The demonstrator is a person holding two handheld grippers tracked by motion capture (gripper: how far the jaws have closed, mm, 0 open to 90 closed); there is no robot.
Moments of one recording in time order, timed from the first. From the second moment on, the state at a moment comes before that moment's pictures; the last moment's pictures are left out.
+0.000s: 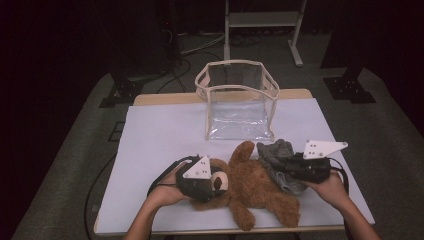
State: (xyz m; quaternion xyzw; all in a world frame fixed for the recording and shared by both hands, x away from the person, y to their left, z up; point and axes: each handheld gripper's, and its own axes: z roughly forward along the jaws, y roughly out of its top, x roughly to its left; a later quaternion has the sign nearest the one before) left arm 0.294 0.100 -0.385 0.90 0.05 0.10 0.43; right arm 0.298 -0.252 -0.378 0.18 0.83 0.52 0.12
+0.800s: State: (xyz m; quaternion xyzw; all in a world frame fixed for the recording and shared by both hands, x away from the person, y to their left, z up) left arm 0.302 0.097 -0.387 0.89 0.09 0.11 0.44; right arm 0.267 -0.226 -0.381 0.15 0.83 0.53 0.09
